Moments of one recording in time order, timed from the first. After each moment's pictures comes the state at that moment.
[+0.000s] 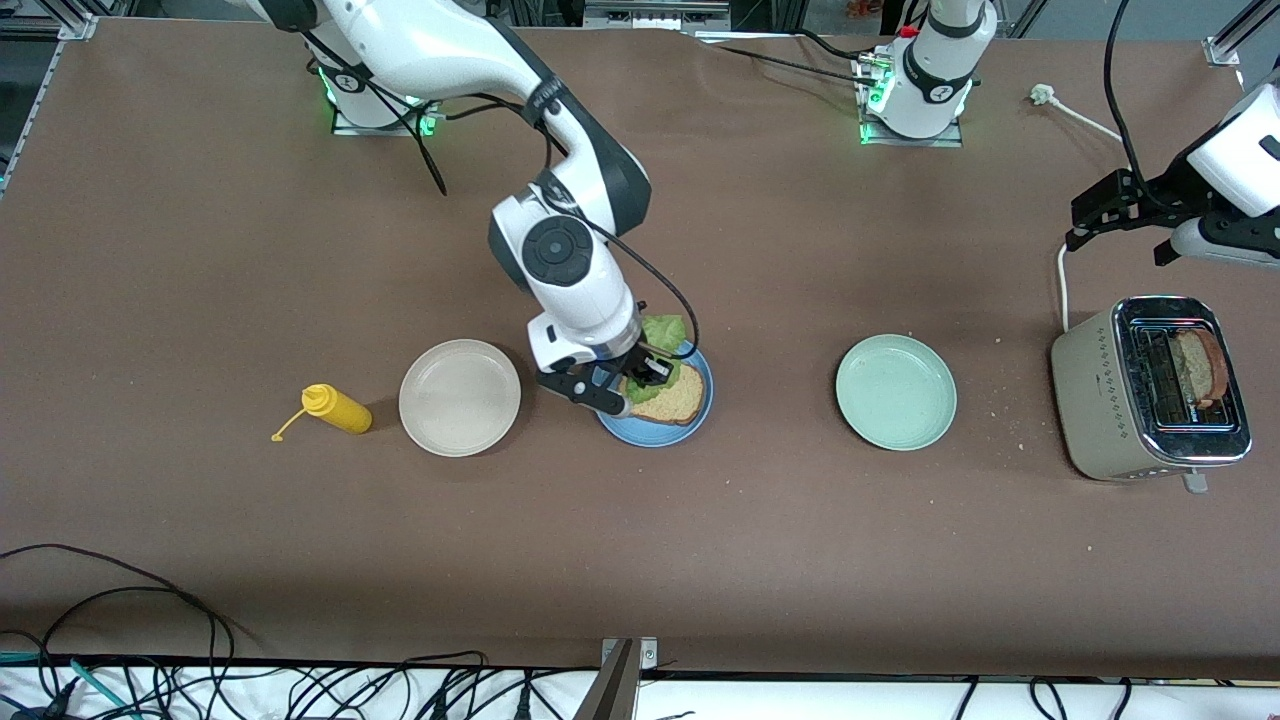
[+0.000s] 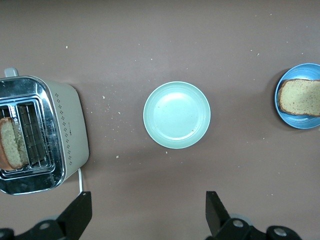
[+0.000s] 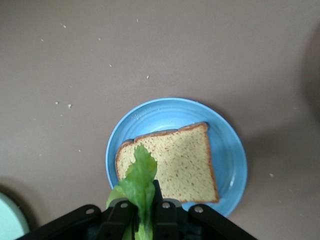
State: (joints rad) left arm 0.14 -0.03 -0.16 -1.64 -0.05 1.61 0.12; right arm 0.74 0.82 -0.08 -1.18 0.19 2.19 1.04
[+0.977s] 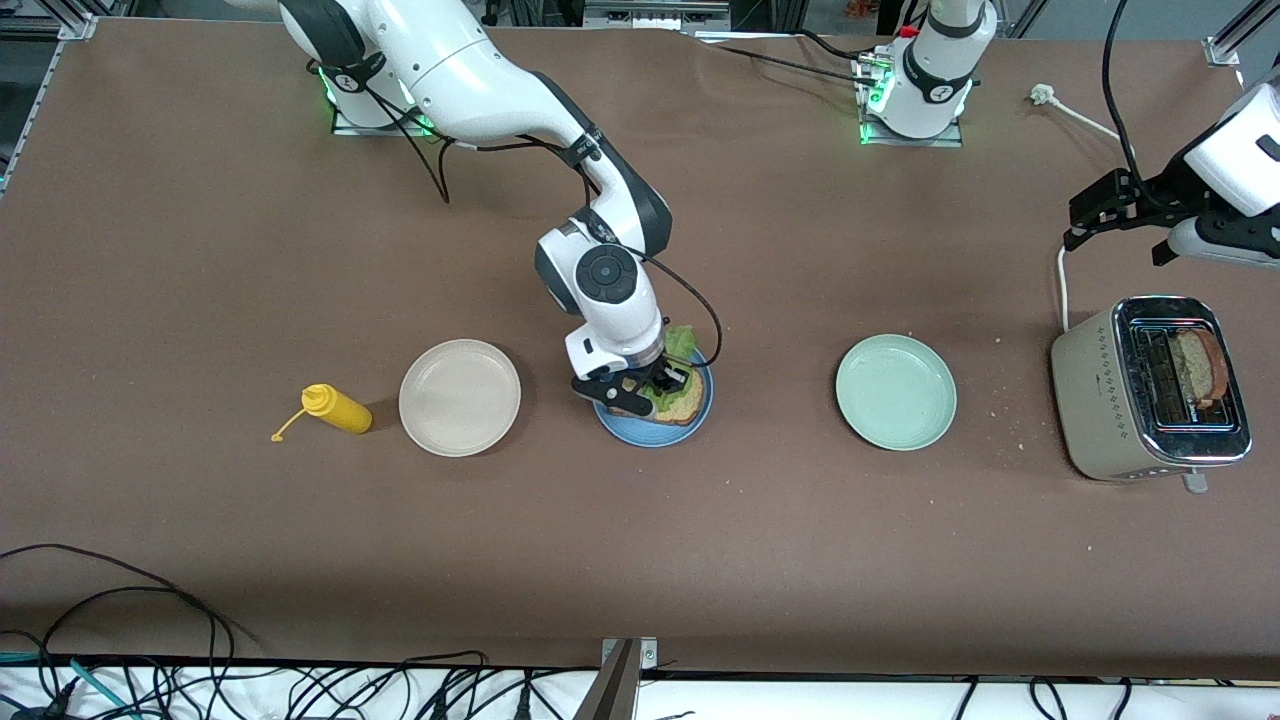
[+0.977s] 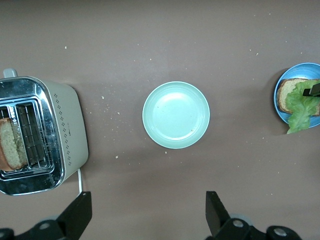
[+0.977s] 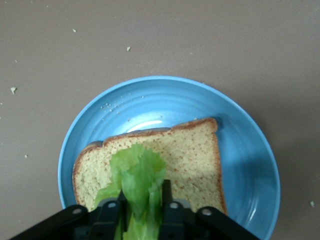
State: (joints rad) left arm 0.13 -0.03 -0.16 -1.63 -0.05 1.61 0.12; right arm 0.79 0.96 -0.08 -1.19 0.14 2.33 1.06
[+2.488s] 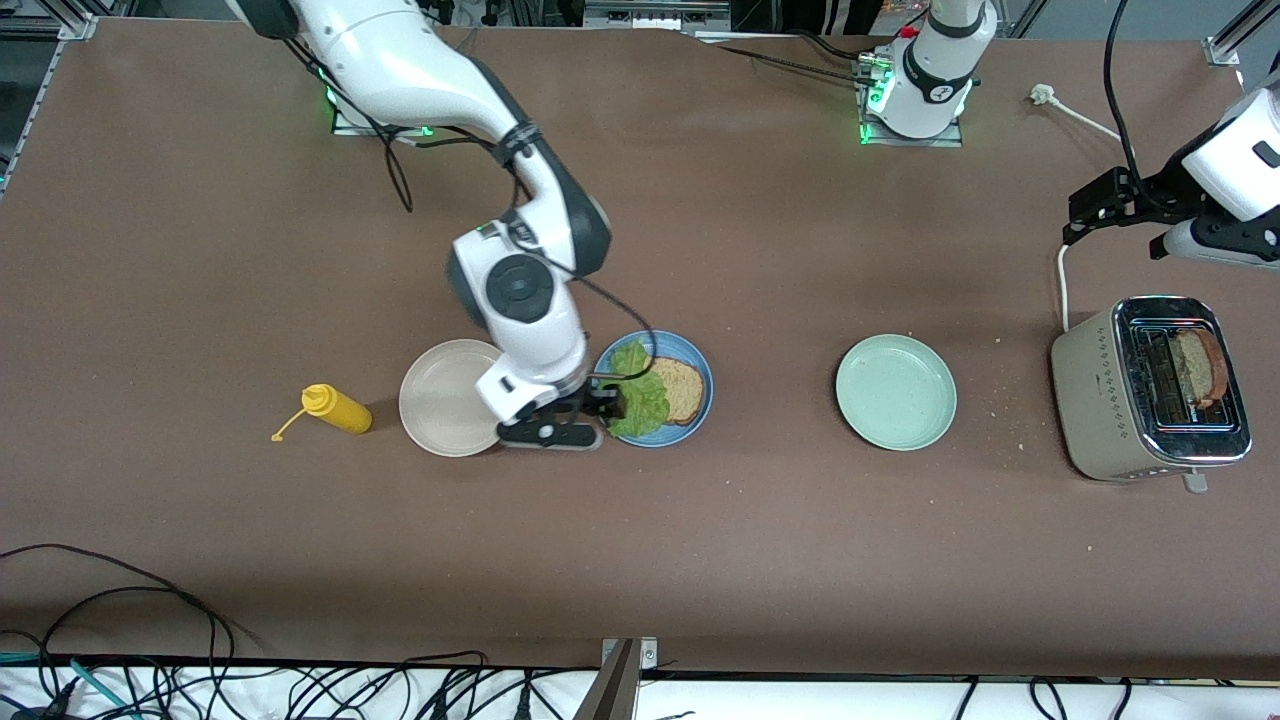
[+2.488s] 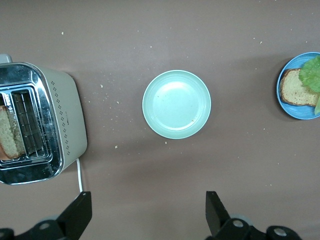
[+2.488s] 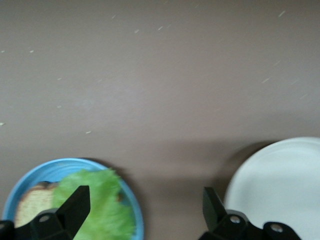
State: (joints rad) left arm 0.14 -0.02 -0.16 -1.64 -0.05 1.57 0.12; right arm 0.67 0.81 -0.14 -1.22 0.07 2.18 0.59
